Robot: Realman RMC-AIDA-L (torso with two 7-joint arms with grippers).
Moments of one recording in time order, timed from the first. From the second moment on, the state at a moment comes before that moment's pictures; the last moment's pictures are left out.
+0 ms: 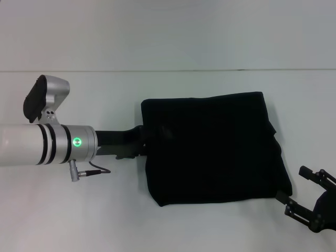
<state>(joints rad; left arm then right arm) -0.76 -2.09 0.79 0.39 2.07 1.05 -2.43 0.24 2.09 -0.48 -0.28 -1.76 -1.46 0.57</state>
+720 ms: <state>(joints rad) -0.75 -2.12 0.82 0.42 2.07 1.00 -2.37 0.25 2.09 -0.47 -0.28 -1.76 -1.48 0.57</state>
